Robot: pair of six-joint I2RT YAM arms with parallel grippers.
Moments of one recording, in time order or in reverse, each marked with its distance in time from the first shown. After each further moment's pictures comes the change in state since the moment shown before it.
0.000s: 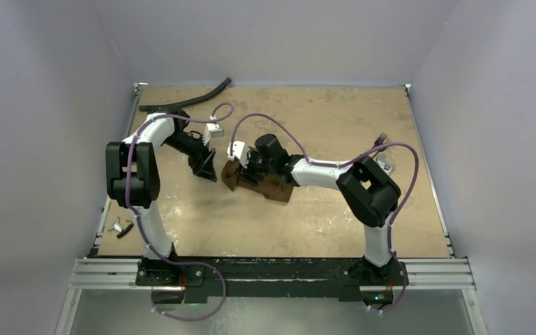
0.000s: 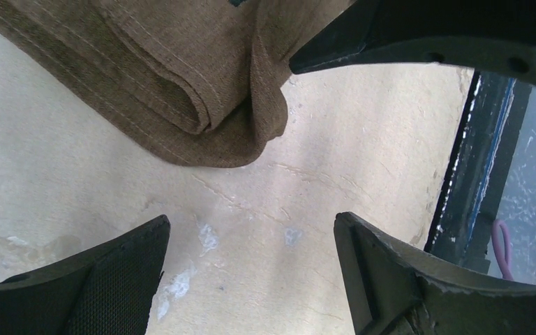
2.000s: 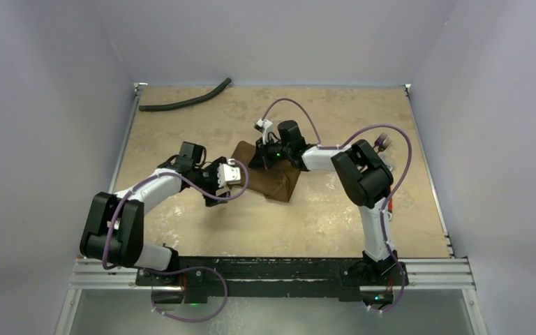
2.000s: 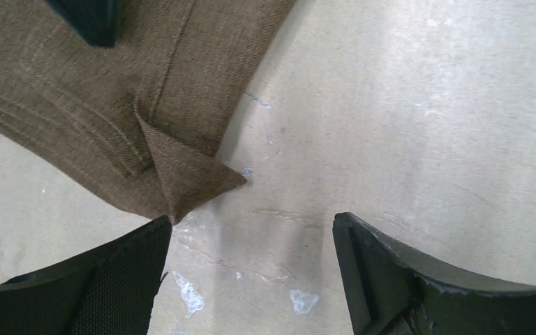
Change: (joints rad) left arm -0.220 -0.521 -0.717 0.806 -0.182 -0.045; right arm -0.206 0.178 0.043 0.201 -0.319 0.579
